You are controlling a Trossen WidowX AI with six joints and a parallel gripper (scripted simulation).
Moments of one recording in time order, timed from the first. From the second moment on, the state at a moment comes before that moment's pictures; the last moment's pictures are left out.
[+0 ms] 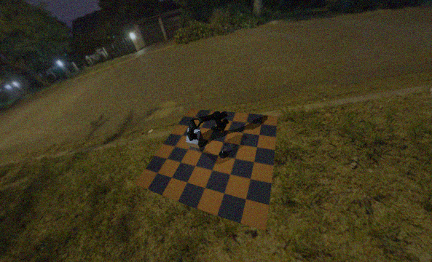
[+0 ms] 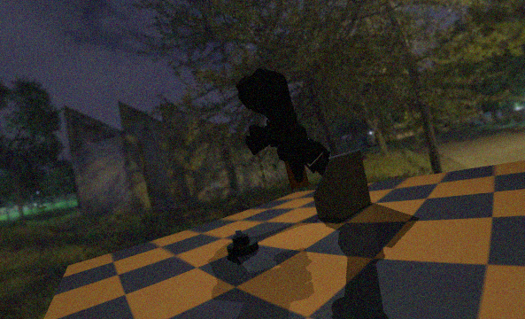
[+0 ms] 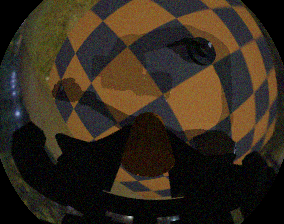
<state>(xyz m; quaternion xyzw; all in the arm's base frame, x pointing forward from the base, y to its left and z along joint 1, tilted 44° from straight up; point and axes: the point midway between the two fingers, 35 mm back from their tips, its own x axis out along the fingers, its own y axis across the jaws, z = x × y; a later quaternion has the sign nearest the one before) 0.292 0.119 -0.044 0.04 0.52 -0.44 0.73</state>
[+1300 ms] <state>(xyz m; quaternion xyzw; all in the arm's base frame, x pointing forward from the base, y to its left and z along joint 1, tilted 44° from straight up) 0.268 0.140 0.022 0.20 0.49 -0.20 0.83</state>
